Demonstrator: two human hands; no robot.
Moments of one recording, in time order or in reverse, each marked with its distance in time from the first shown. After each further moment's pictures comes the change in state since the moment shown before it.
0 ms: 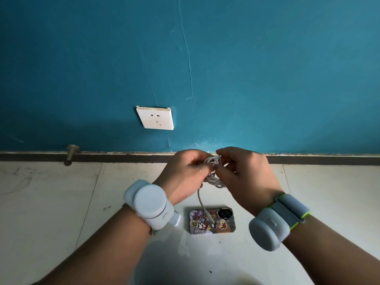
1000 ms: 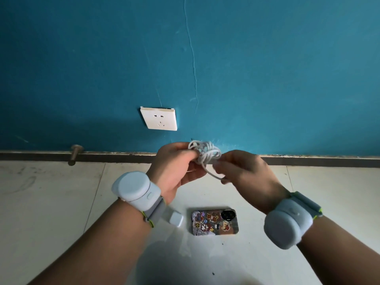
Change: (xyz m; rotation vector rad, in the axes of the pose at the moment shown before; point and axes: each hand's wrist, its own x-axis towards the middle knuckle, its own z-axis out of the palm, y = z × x) left_hand 0.004 0.009 -0.018 -0.477 0.085 -0.165; right_hand 0.004 -0.005 -0.006 0.330 -0.239 0.400
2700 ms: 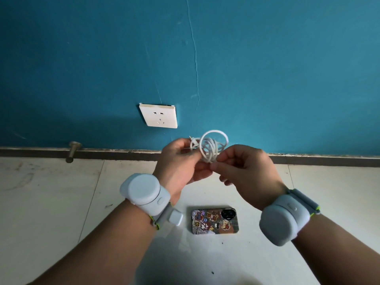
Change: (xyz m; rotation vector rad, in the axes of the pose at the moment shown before) left_hand 0.010 -0.014 0.006 -0.021 0.034 0.082; right_hand 0.007 -0.003 0.006 0.078 0.067 -0.105
